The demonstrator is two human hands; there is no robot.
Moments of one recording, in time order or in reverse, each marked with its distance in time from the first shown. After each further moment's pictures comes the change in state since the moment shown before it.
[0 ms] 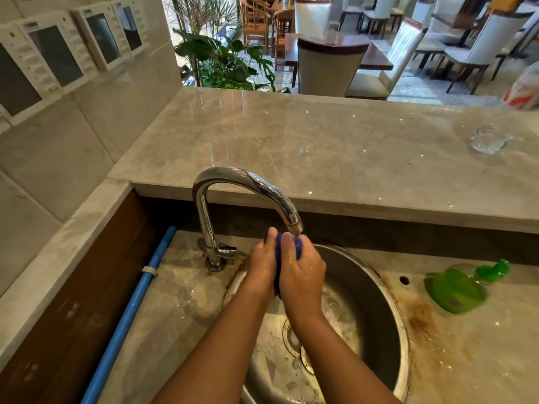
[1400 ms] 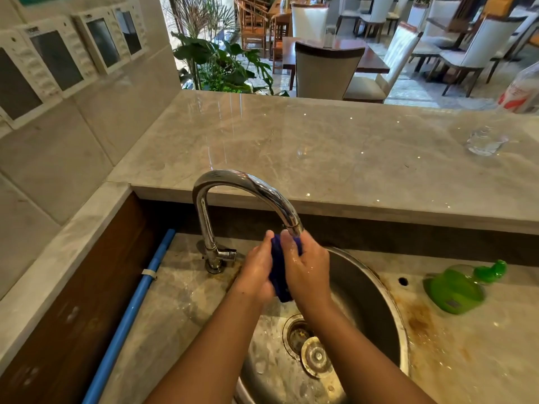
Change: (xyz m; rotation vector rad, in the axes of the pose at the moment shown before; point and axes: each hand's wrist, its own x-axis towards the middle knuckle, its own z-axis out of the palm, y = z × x) left_hand -0.016 0.013 -0.004 -0.219 -0.041 -0.185; right_hand 0.017 0.000 -0.012 -0.108 -0.122 -0.152
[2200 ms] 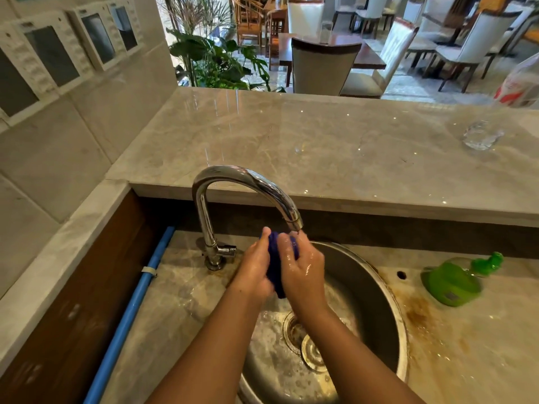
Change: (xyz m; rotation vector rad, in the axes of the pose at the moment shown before) left_hand -0.003 0.000 -0.005 -0.045 -0.016 0.007; right_hand -0.012 0.006 0.008 0.031 0.012 -0.047
